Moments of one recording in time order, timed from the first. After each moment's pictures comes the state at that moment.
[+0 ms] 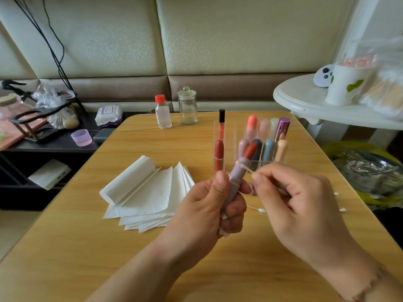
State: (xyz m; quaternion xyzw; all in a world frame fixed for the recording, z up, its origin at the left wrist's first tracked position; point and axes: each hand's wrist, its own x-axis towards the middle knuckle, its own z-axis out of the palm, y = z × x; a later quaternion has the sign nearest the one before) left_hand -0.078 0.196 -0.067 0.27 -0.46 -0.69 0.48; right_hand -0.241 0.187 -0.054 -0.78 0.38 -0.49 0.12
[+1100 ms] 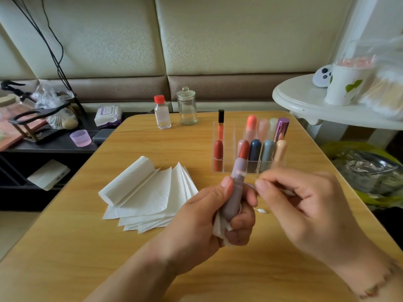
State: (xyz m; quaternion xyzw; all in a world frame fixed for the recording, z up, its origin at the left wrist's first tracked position) left_hand -0.076 0.196 -0.066 0.19 -0.46 -0.77 0.40; right_hand -0.251 0.184 -0.047 -0.80 0.32 -0.48 0.12
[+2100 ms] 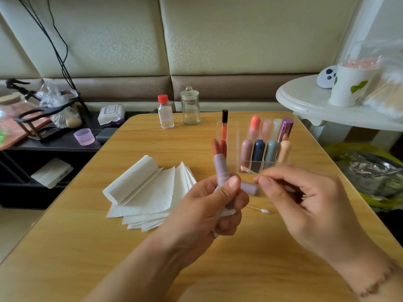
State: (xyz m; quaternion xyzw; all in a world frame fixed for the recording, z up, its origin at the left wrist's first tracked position) left_hand -0.069 0.193 -0.064 0.27 -0.47 -0.71 0.45; right_hand -0.252 0.179 -0.055 -0.79 0.33 -0.50 0.13
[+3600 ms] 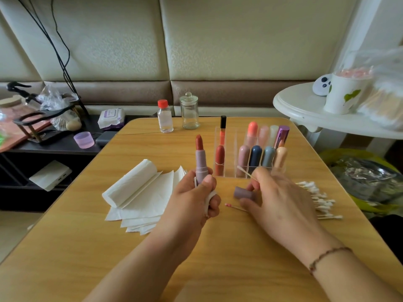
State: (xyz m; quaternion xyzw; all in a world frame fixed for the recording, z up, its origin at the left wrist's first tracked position) left_hand -0.067 0.188 -0.063 0.43 -0.40 -0.59 0.56; right_hand -0.238 0.157 -0.077 -0.79 0.58 -0.22 -0.03
